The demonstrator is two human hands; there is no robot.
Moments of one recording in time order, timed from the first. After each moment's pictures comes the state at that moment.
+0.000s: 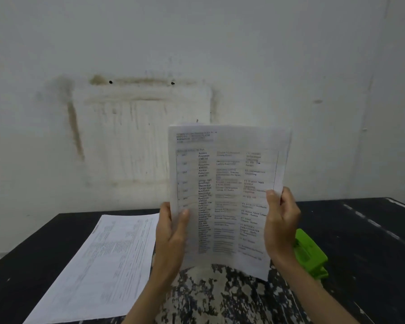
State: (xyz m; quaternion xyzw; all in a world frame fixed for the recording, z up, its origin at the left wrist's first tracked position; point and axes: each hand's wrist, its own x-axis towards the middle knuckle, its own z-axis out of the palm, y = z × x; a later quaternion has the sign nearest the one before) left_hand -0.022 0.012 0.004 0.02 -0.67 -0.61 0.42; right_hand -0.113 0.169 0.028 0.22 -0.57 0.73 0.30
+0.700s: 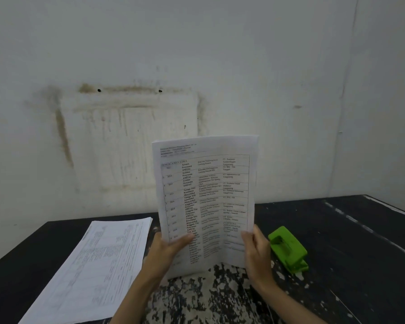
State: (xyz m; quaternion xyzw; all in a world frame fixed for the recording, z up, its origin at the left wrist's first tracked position) left_hand -0.024 -0.004 -0.018 0.06 -0.72 -0.66 0.21; right_hand -0.106 0.177 -0.040 0.19 -0.67 0.71 0.15
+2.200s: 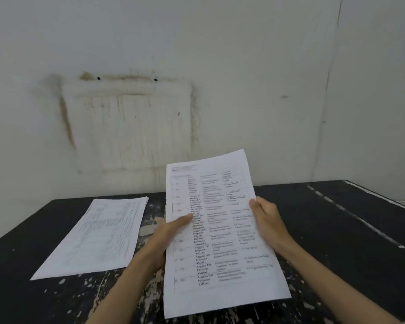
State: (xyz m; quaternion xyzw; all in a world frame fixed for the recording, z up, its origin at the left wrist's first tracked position) left_hand 0.018 0.046 -0.006 0.08 -0.60 -0.80 0.05; right_hand -0.083 0.260 0.009 0.22 -0.74 0.63 0.00
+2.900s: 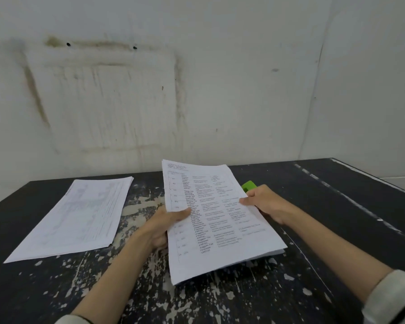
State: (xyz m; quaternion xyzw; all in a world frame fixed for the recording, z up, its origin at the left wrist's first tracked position) left_hand -0.009 0.066 -0.026 0.14 -0.60 -0.78 -0.02; right_hand -0.129 0.290 0.003 0.16 -0.84 0.48 -0.18
